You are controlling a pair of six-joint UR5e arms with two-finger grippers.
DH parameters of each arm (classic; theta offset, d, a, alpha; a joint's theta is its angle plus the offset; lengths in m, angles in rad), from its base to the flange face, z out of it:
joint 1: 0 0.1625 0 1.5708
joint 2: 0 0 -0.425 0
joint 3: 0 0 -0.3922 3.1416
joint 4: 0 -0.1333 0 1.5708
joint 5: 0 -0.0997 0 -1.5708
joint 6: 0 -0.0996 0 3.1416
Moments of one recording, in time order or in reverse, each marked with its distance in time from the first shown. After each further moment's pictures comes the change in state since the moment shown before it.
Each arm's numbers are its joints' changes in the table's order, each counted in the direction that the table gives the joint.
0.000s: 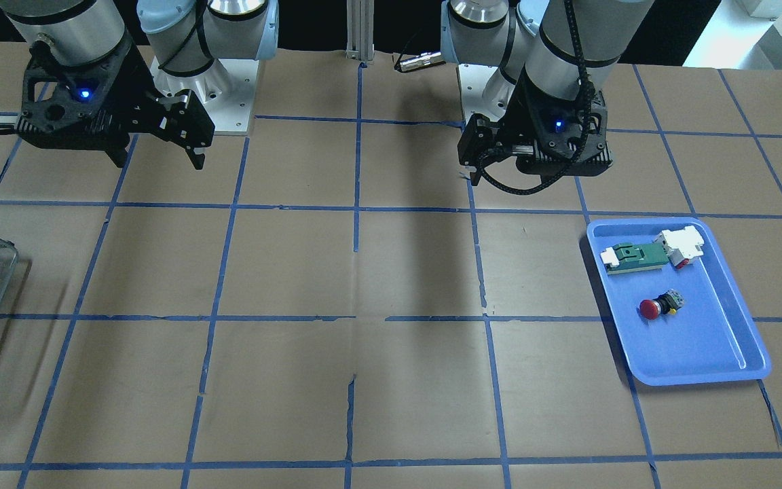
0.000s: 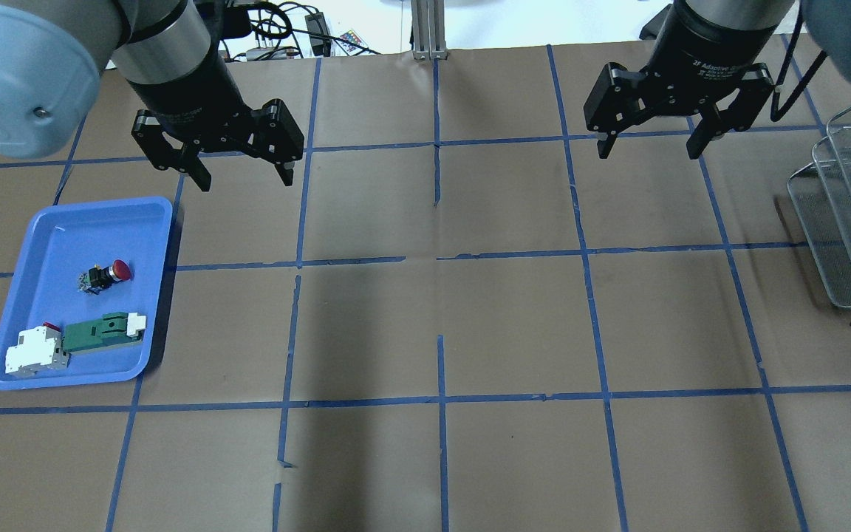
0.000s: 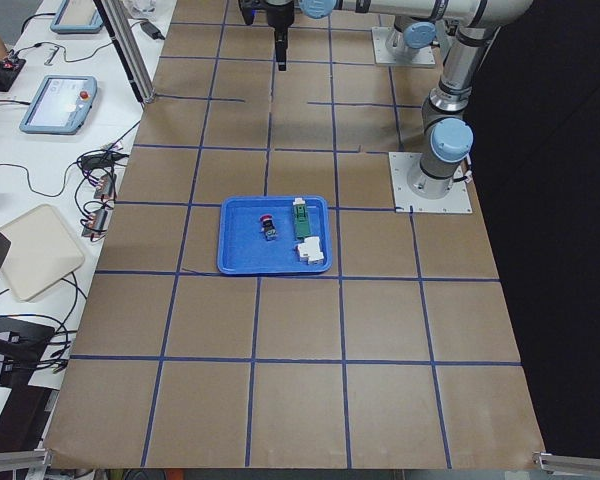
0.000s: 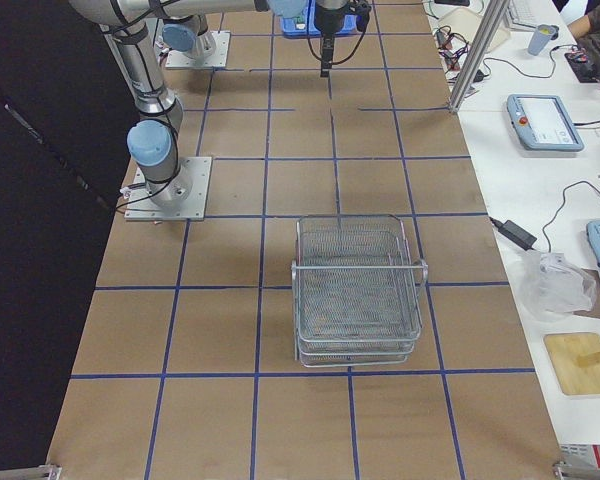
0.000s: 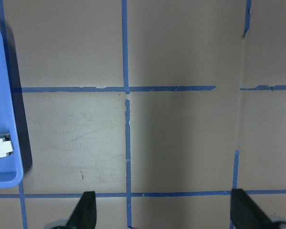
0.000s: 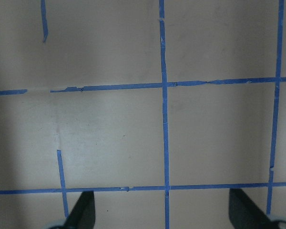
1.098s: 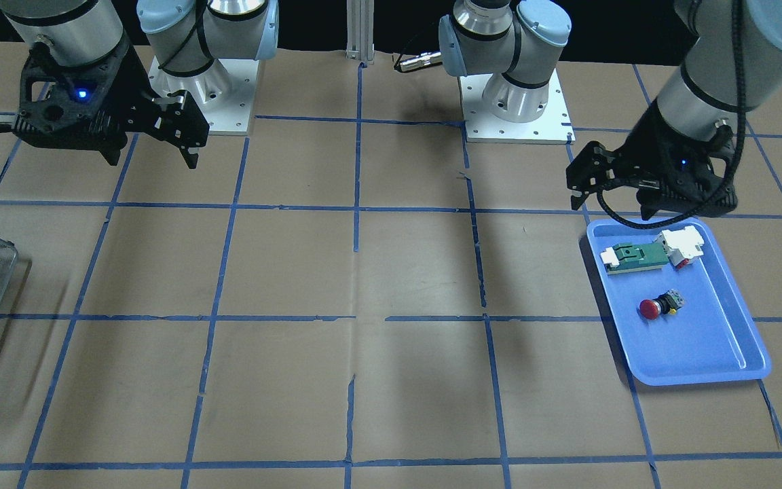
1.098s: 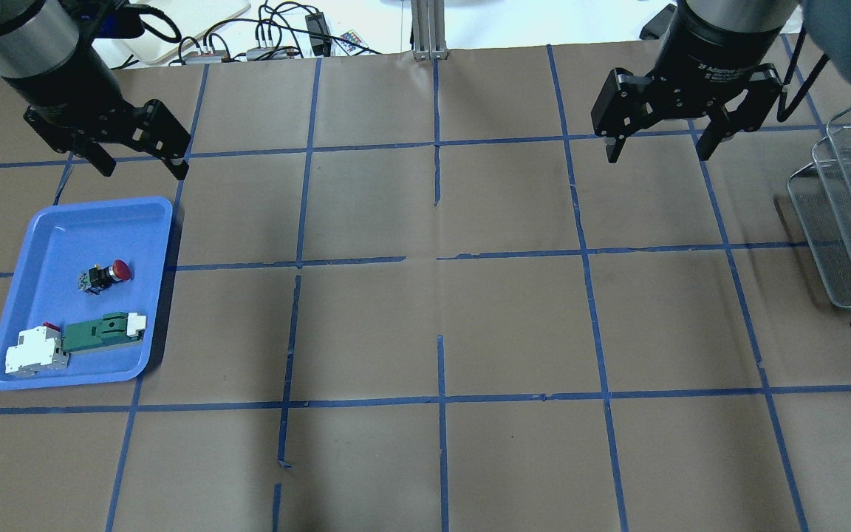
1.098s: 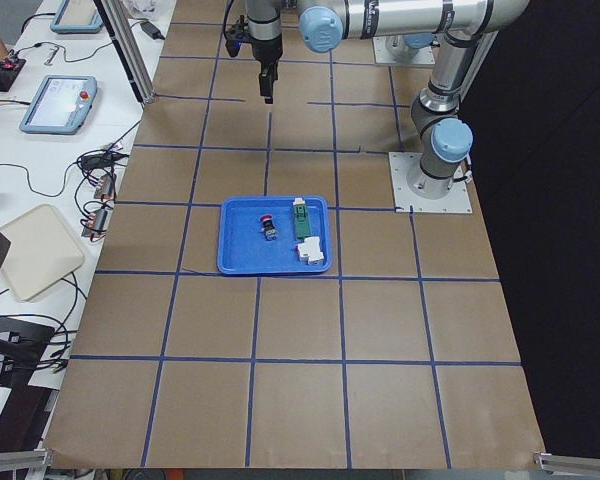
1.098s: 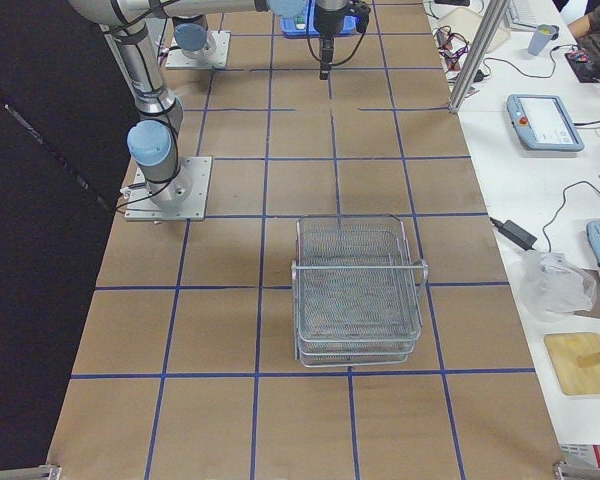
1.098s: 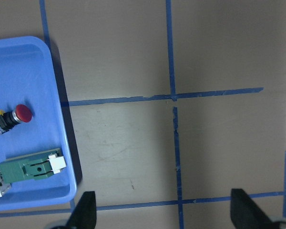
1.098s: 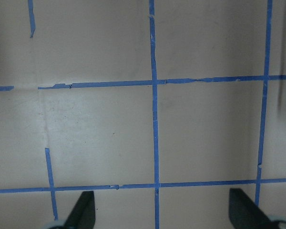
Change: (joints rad) left arm 0.274 -0.025 -0.028 -0.055 -0.009 -0.479; right arm 0.001 -0.001 0.004 -0.008 0.035 0.005
